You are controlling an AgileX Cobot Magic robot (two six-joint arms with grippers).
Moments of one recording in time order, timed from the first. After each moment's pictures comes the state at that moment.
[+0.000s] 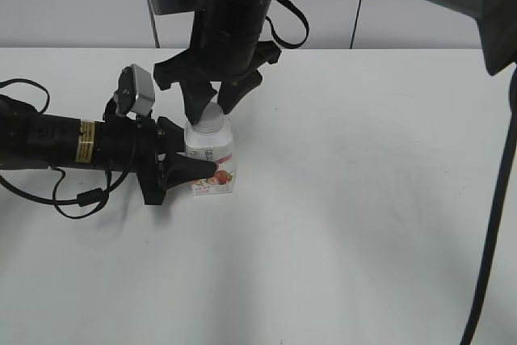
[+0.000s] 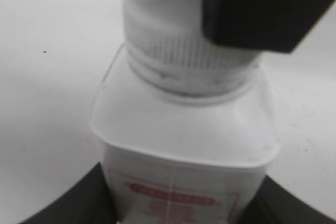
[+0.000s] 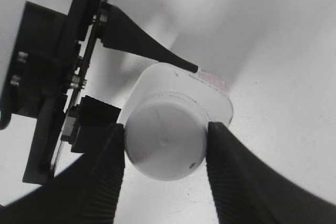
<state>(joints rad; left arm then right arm) -0.13 2.19 -1.01 1.48 -1.02 -0.57 0.69 2.31 -2.13 0.22 1.22 -0.03</state>
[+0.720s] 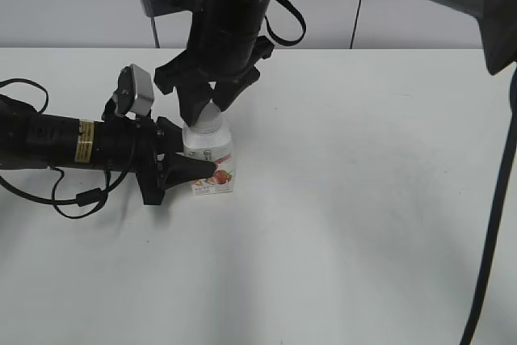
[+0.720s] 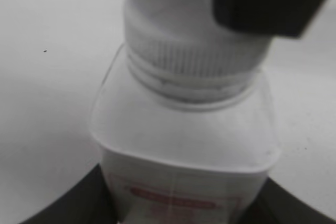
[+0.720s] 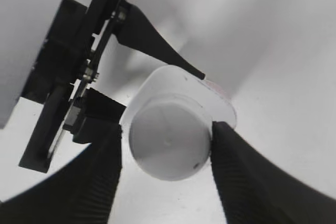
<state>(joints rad) -0.13 2.19 -1.01 1.48 -1.02 -0.57 0.69 2.31 -2.14 0.25 1.22 -0.17</state>
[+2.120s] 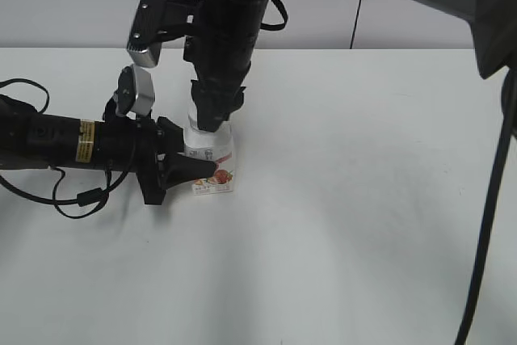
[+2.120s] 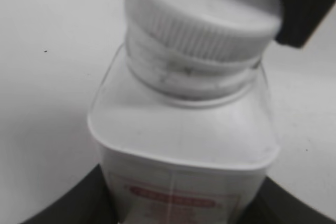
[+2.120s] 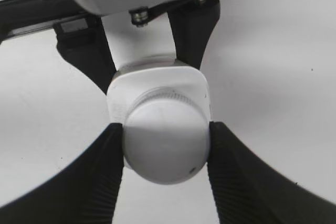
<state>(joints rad) -0.13 2.19 -1.01 1.48 -1.02 -0.57 0.70 2.32 -2.15 0.19 1.23 -1.03</state>
